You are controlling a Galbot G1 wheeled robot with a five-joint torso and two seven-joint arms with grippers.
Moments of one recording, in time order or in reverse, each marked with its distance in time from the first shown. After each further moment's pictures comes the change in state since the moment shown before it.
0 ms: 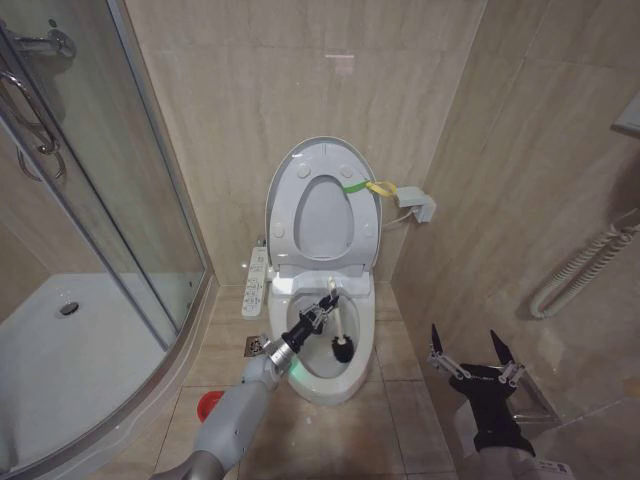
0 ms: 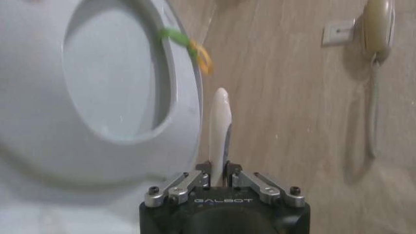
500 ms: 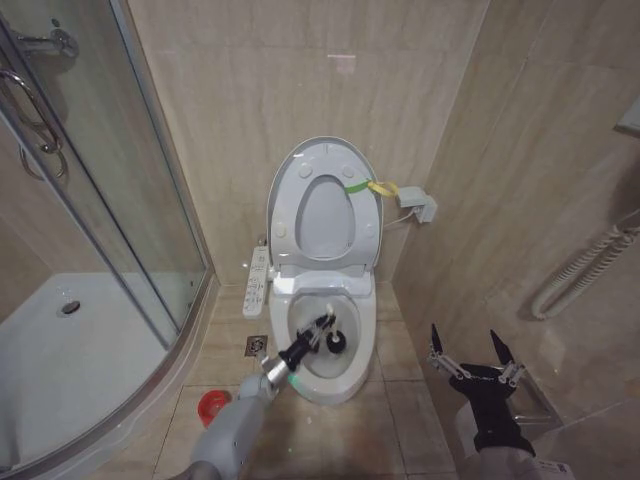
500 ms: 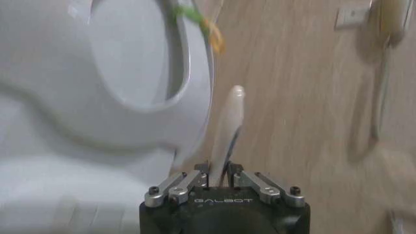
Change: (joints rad) left arm 0.003 0.008 -0.005 0.028 -0.019 0.007 0.000; right arm 0.000 0.000 0.000 0.000 0.000 0.000 0.000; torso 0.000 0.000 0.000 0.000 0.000
